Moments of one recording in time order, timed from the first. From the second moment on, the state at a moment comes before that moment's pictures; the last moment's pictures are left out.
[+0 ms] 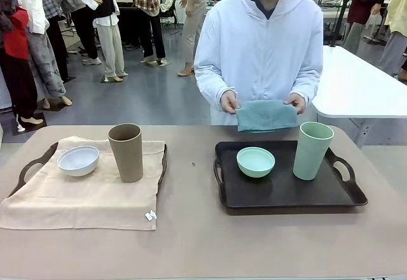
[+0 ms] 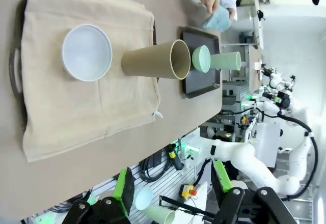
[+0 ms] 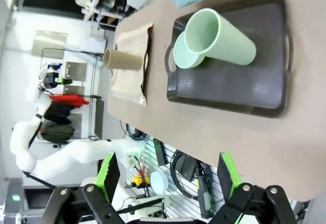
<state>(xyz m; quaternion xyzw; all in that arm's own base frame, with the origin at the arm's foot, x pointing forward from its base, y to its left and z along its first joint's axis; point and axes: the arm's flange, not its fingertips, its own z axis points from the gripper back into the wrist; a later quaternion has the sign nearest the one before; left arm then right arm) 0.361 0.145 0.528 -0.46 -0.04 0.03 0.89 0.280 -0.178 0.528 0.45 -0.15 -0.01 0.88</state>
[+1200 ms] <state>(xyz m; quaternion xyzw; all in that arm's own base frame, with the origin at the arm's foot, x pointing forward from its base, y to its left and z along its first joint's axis) 0.361 0.144 0.526 -0.45 -0.04 0.03 0.89 0.277 -0.176 0.526 0.44 -0.14 -0.02 0.89</state>
